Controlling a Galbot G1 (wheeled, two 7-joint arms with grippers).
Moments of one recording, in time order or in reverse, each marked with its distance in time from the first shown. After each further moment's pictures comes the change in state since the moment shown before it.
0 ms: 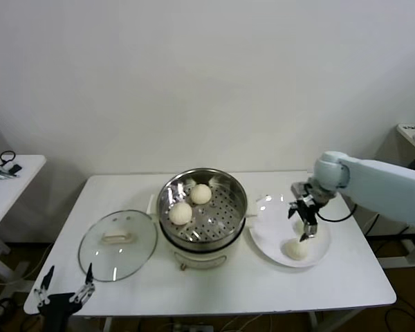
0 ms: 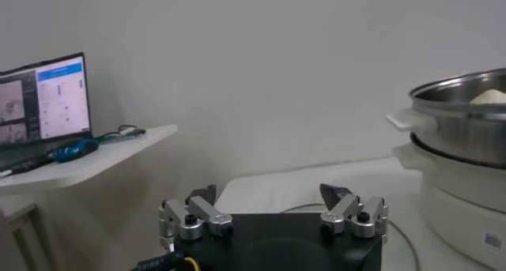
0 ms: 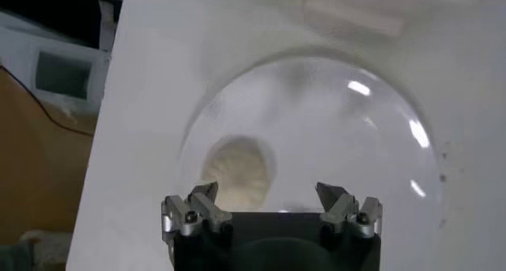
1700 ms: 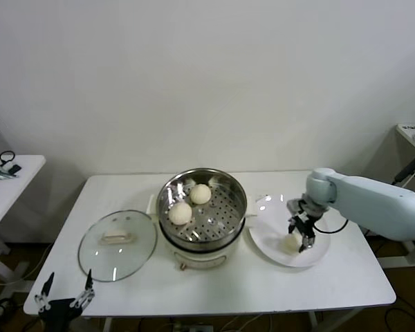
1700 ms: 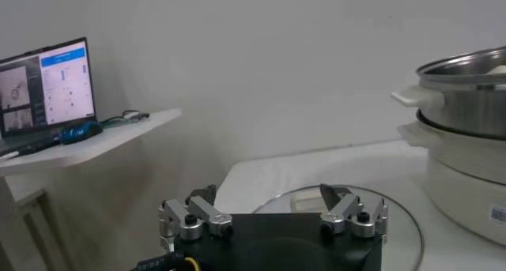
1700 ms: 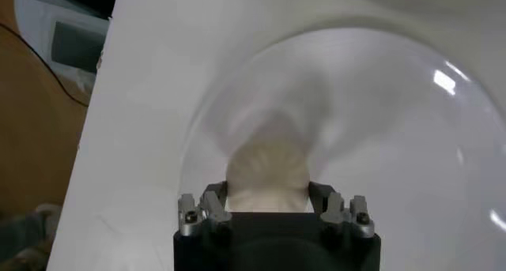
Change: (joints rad) left arm -0.004 -0.003 0.001 0.042 0.008 -0.008 -0.008; right arm -0.069 0.086 0.052 -0.100 -0.108 0.124 -0.041
